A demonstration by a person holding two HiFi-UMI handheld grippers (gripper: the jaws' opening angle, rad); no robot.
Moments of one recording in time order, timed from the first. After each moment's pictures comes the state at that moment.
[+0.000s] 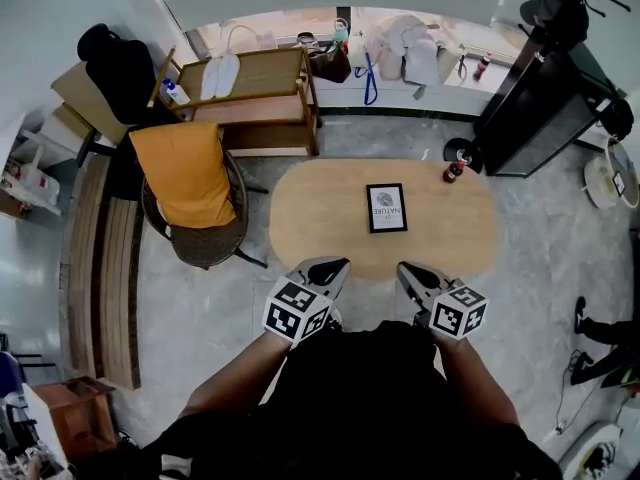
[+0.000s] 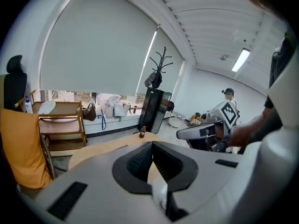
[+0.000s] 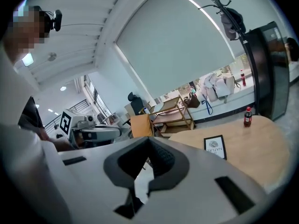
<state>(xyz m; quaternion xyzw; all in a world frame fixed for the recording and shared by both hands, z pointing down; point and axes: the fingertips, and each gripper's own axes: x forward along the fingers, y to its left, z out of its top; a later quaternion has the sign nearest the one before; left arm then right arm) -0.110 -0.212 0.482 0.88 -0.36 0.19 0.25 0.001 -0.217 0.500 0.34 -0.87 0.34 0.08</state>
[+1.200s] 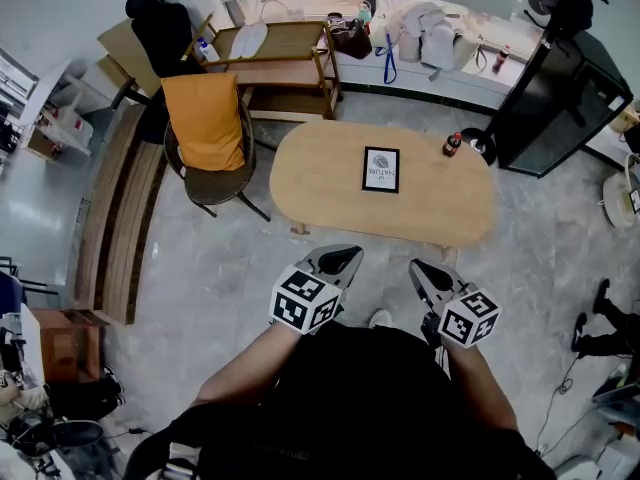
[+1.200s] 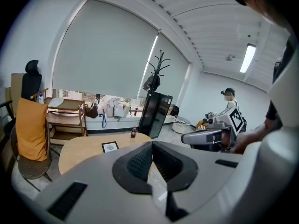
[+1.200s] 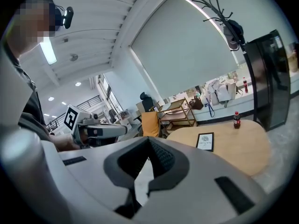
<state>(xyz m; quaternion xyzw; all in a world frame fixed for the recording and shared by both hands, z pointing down) 0.037 -0.070 0.451 0.85 -0.43 0.16 0.25 0.146 -0.072 0.465 0.29 -0.91 0.30 0.08</state>
